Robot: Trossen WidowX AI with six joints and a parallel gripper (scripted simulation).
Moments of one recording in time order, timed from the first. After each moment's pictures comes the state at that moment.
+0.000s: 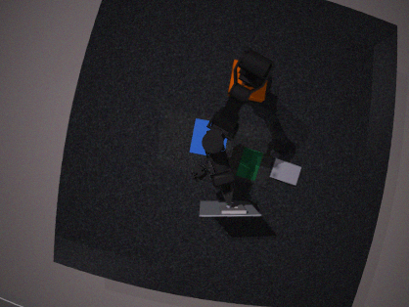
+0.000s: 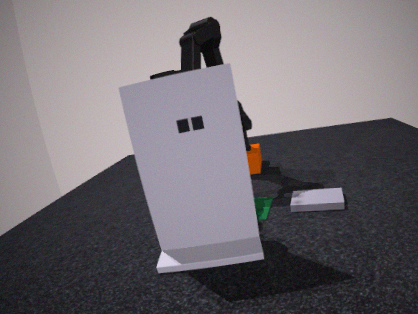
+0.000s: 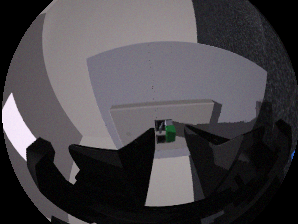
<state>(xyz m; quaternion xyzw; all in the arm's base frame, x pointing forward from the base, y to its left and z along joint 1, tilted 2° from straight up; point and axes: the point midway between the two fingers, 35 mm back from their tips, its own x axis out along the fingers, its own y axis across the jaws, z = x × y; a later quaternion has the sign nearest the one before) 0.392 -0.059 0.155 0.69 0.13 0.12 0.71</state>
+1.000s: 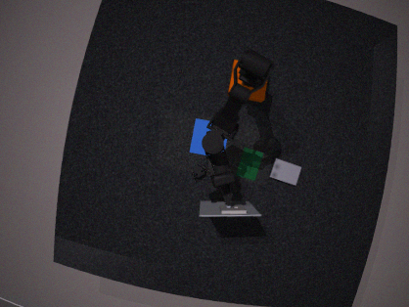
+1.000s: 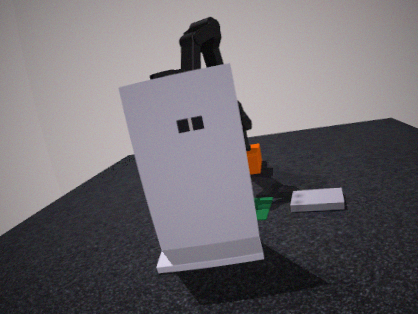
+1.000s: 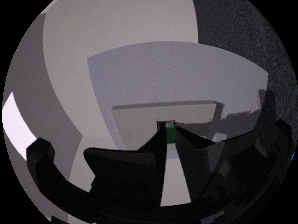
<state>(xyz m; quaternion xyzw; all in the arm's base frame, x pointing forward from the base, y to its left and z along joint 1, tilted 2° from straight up) 0.393 -0.059 0.157 0.68 0.13 0.12 0.71</state>
